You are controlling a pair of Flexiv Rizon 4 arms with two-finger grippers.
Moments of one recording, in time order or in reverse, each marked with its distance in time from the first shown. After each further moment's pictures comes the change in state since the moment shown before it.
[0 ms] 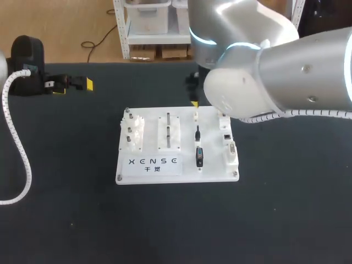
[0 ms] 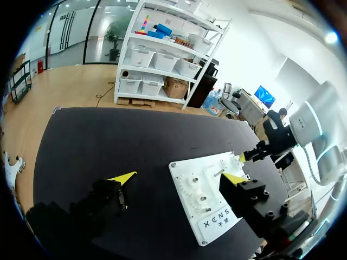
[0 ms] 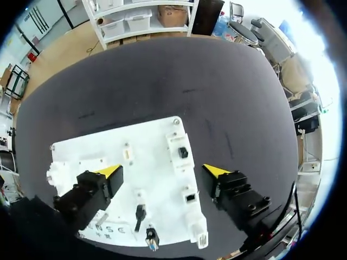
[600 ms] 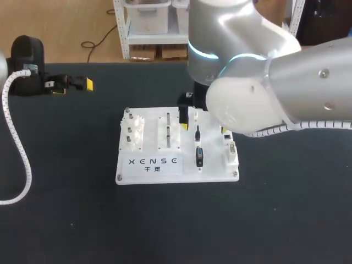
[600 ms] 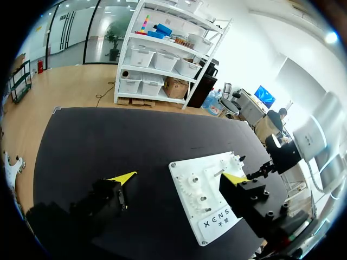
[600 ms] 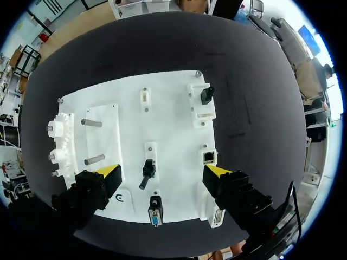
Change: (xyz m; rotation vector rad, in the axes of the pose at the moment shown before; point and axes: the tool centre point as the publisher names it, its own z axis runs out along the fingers) left arm 0.000 0.000 0.000 0.000 0.000 0.000; right arm 0.064 0.012 0.004 -0.070 0.113 -0.106
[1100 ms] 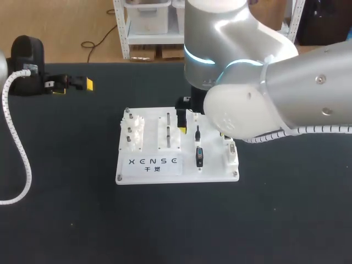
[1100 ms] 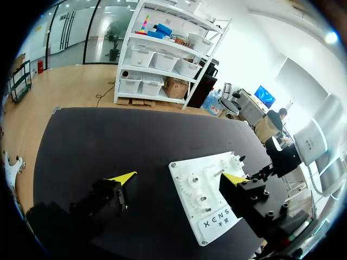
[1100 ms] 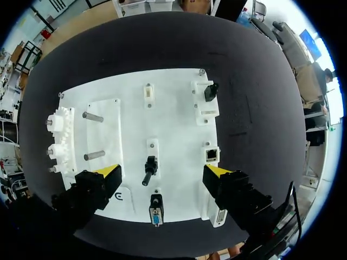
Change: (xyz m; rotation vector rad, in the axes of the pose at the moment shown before) left arm 0.000 0.000 0.000 0.000 0.000 0.000; right arm 0.006 0.003 0.003 0.010 -0.009 -0.023
